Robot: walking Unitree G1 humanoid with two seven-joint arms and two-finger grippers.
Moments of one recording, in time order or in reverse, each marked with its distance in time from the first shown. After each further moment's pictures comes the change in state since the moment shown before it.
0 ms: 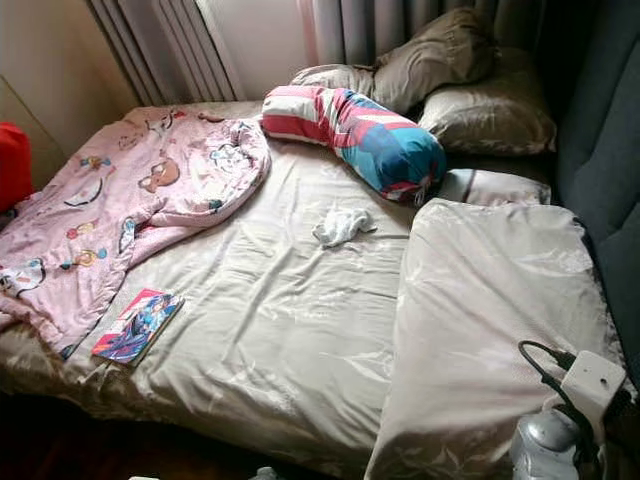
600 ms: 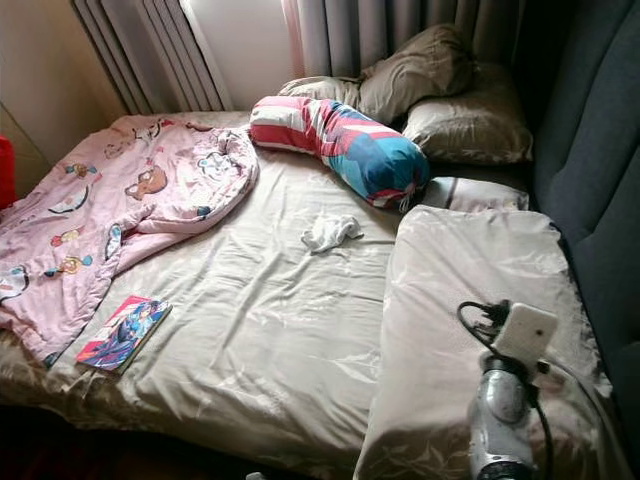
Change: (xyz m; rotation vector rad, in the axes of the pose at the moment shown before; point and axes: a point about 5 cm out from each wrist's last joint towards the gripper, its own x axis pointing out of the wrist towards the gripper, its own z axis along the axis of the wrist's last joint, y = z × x) left arm -0.001 -0.002 -0.005 -0.007 0.019 -0.003; right arm -0.050 0.077 0.036 0.209 -0.239 0.629
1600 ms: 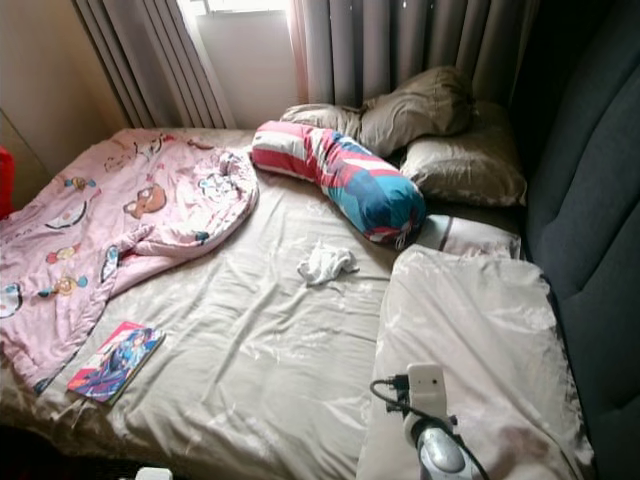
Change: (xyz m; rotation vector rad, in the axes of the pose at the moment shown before) left arm 0.007 -0.009 0.016 -0.037 -0.029 0.009; right arm -0.077 0.033 -0.106 -0.181 0.553 0.393
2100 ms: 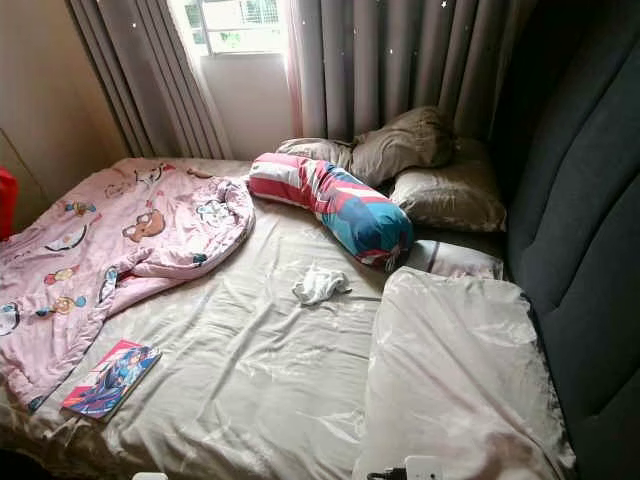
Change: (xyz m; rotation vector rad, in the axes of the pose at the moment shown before) left arm -0.002 0.002 -0.008 -0.027 0.024 0.015; right arm -0.043 0.012 -0.089 0.047 0.290 0.031
